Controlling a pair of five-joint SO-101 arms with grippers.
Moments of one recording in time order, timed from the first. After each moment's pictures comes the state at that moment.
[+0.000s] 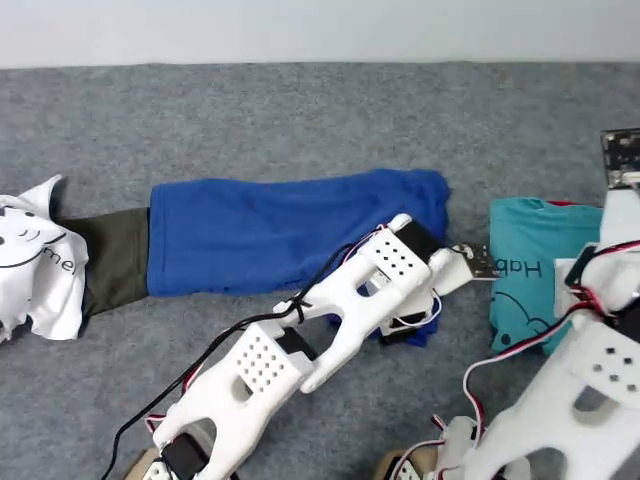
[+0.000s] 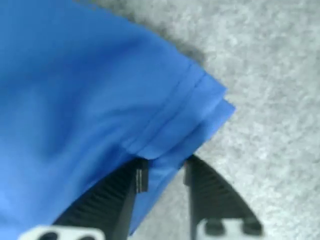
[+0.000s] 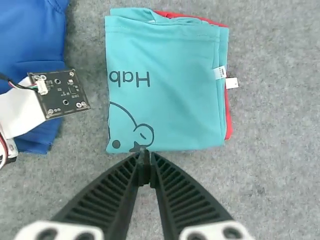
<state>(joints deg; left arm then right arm) 44.3 56.0 -43.5 99.4 -16.2 30.1 -35.7 0.1 100.5 29.5</state>
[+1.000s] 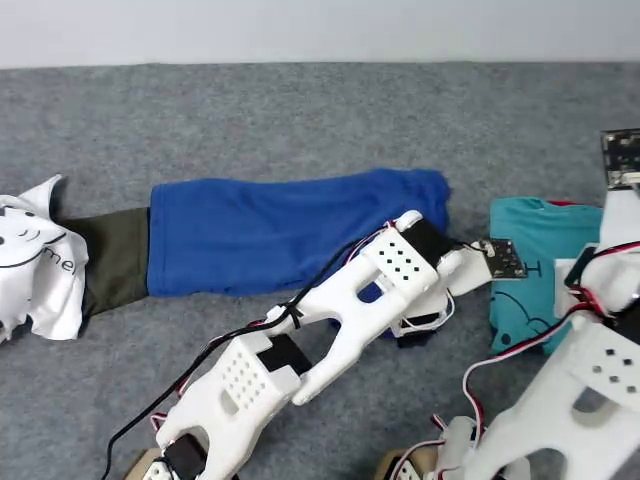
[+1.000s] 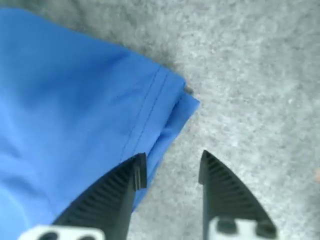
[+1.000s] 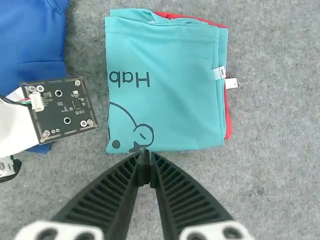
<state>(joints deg) 47.1 43.4 -37.1 99.0 -17.3 30.1 -35.8 0.1 100.5 29.5</state>
